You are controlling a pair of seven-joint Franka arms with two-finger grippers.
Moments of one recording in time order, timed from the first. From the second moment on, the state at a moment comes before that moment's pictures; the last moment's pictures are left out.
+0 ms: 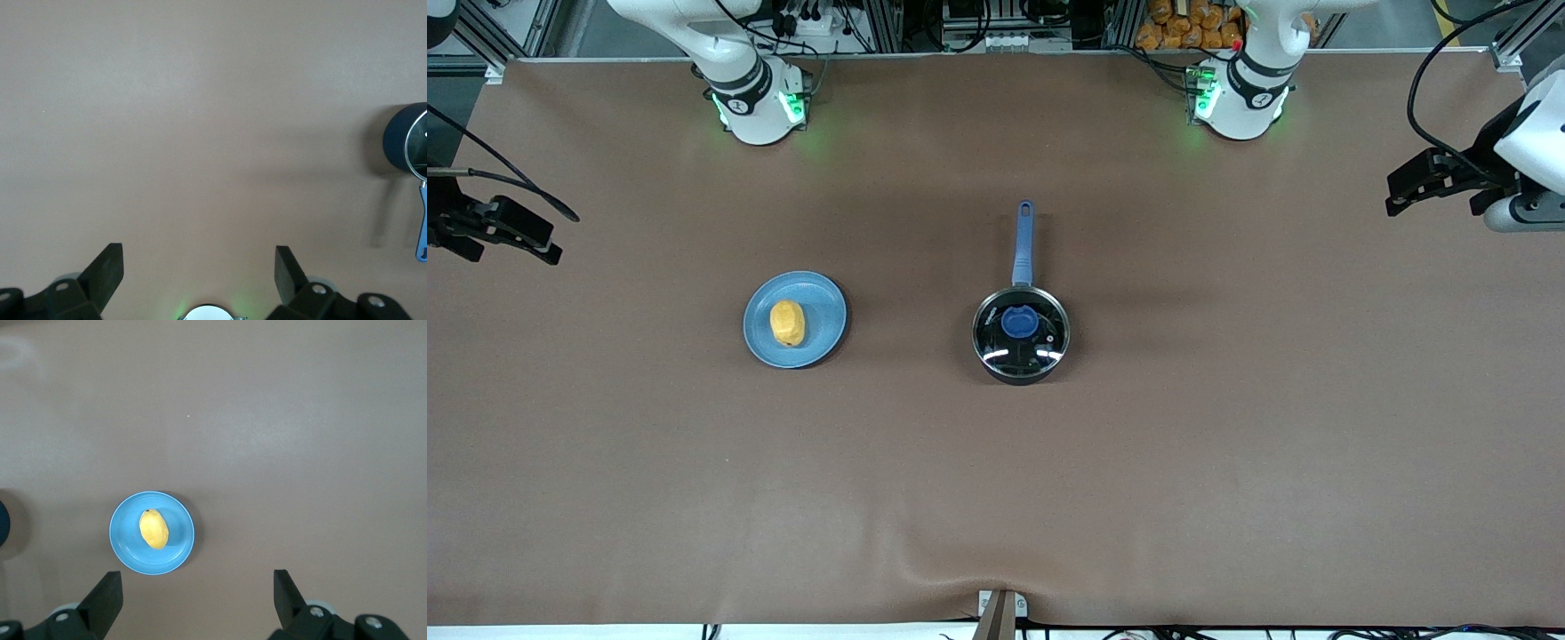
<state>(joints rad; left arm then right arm) -0.01 -0.02 -0.08 -1.54 0.02 1.45 -0.08 0.05 0.00 -0.08 -1.56 0.02 1.61 0.02</state>
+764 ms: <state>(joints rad) -0.02 0.04 -0.21 -1.54 0.02 1.51 -0.17 0.05 0.00 -0.08 -1.56 0.02 1.61 0.02</state>
